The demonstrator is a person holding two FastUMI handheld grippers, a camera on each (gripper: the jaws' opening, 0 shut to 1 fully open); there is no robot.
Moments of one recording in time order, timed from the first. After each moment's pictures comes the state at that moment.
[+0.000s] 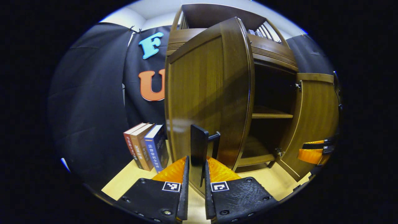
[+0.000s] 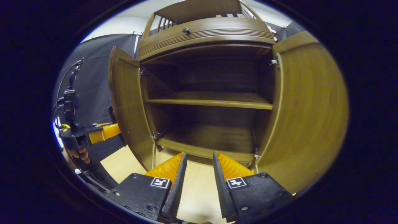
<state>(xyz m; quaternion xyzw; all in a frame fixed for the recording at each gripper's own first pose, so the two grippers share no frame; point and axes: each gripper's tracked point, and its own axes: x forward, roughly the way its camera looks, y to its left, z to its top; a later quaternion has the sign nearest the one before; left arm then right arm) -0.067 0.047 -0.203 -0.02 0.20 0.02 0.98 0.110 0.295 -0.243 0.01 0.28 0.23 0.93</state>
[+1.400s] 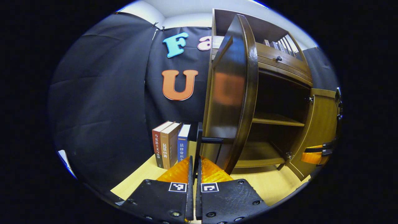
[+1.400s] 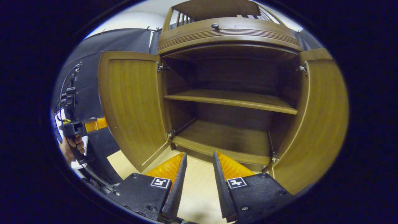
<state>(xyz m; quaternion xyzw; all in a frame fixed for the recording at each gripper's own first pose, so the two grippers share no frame) -0.100 0.157 -0.200 -0.06 0.19 0.06 0.98 0.094 0.352 -0.246 -0.02 0.29 0.28 0.92</state>
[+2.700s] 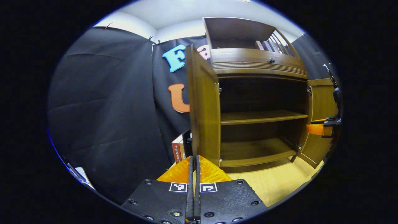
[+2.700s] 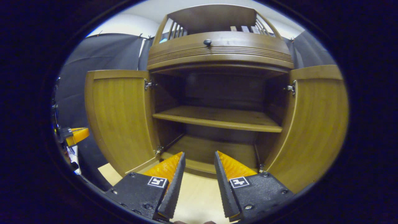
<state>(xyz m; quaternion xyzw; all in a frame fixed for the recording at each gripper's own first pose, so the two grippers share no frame) -0.147 0.177 -0.144 0.04 0.15 0.08 0.99 0.134 0.336 -0.190 0.00 0.22 0.20 0.96</state>
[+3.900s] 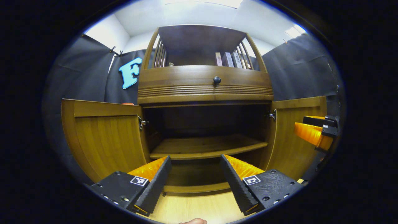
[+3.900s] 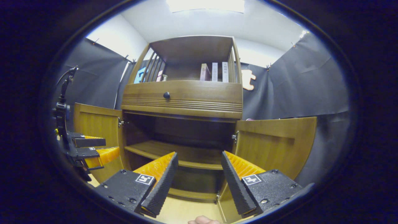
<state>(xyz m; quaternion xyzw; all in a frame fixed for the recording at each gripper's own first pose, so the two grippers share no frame) -0.033 -0.023 -0.068 -0.01 0.07 -0.06 1.00 0.146 0.227 -0.061 -0.02 0.06 0.10 0.99</state>
